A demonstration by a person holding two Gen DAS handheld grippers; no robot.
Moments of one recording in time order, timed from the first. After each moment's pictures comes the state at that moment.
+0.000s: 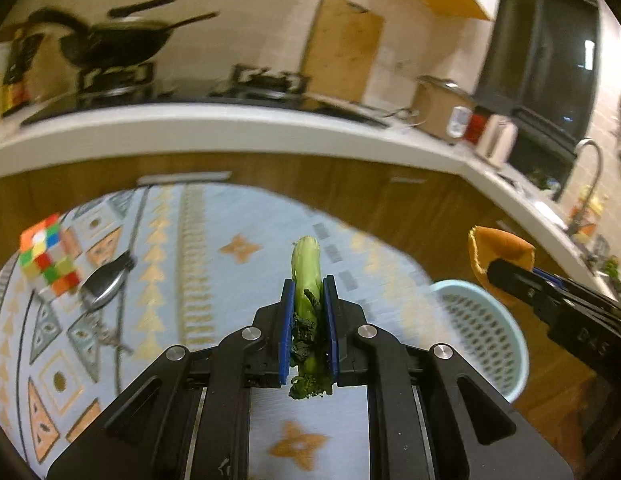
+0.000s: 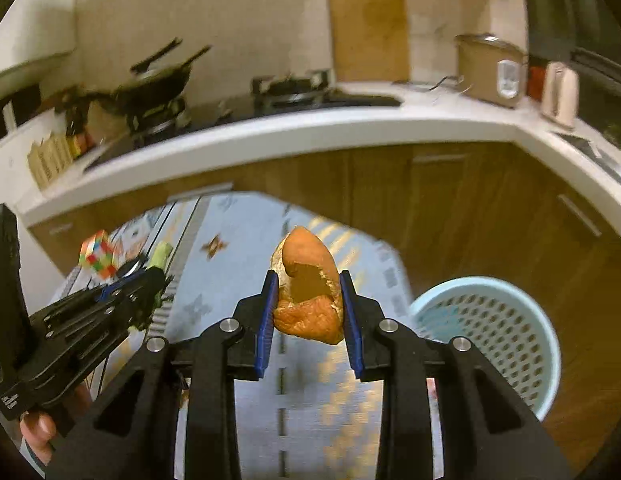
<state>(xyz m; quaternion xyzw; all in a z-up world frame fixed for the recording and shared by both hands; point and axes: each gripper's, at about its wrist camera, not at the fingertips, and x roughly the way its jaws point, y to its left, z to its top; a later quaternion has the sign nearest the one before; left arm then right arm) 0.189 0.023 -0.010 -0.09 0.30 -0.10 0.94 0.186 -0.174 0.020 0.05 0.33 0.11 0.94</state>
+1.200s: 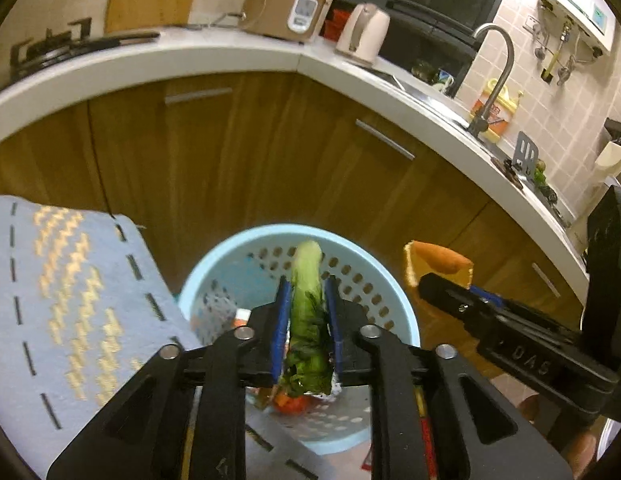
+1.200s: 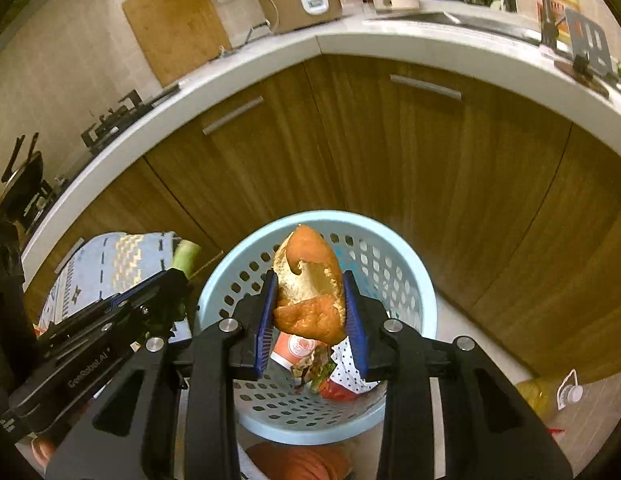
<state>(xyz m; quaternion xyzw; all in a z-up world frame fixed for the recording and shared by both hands) 0.260 -0.224 -0.064 -0.03 0.42 -0.32 0.85 0.190 -0.394 -0.062 0.22 0.41 -0.06 0.88</state>
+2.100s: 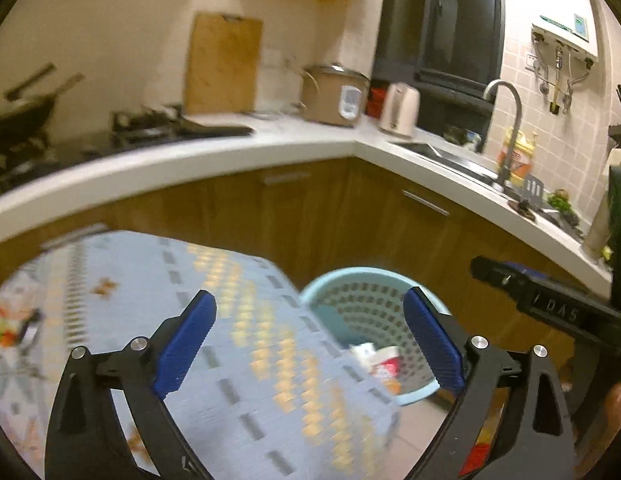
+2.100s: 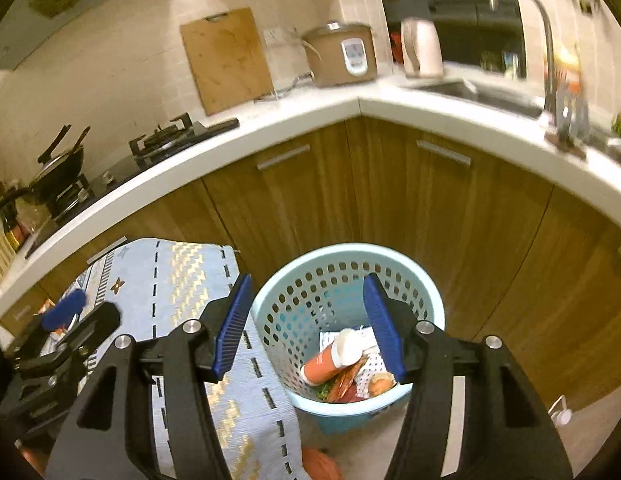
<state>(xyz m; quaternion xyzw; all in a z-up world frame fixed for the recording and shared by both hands) 0.143 -0.106 0.012 0.00 0.27 -0.20 0.94 0.115 -0.324 0.014 0.15 0.31 -0.05 0.94</state>
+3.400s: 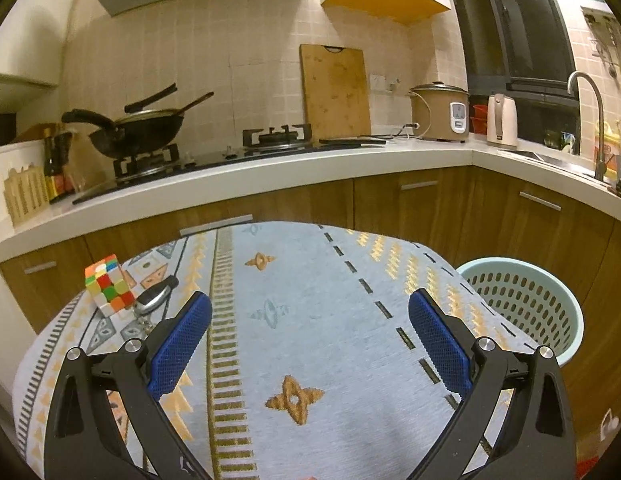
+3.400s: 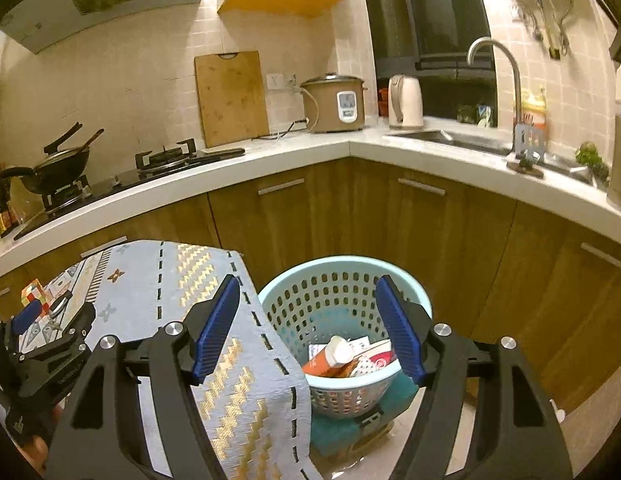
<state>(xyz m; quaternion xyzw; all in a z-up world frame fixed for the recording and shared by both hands) 0.101 -0.041 -0.035 0.05 0.20 -0.01 0.98 0.037 -0.263 -0.004 0.10 0.22 -0.11 0.96</state>
